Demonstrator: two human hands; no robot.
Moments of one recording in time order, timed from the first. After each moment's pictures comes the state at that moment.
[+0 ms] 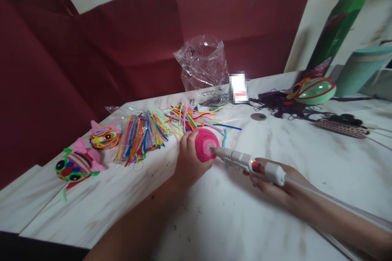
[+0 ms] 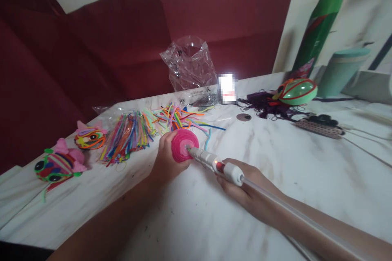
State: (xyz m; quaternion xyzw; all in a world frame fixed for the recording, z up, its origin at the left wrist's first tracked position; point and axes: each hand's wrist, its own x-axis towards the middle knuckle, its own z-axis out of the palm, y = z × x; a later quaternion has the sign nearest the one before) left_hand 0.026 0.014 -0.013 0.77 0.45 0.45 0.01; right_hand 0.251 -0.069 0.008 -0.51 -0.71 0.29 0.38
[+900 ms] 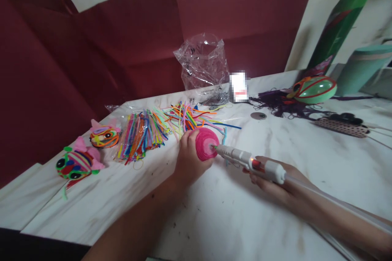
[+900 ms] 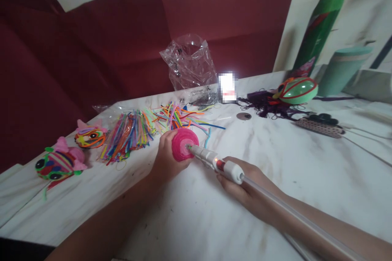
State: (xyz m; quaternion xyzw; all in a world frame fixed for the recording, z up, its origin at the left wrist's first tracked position) left_hand 0.026 0.016 -0.016 0.78 0.43 0.45 -0.02; right_hand 0.254 -0.069 0.009 -0.50 -0.74 0.26 0.37
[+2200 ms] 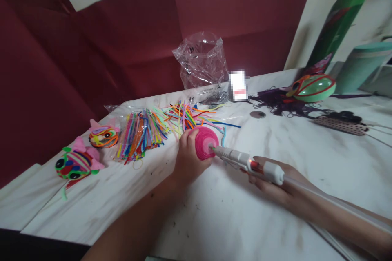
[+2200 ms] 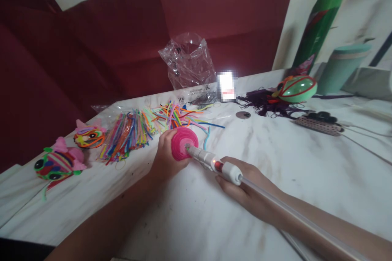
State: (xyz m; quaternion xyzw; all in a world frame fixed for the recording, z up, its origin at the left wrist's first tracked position) left_hand 0.026 0.017 -0.016 0.78 0.42 0.45 -0.03; right_hand 0.254 -0.070 0.011 -0.48 -0.75 0.28 0.36
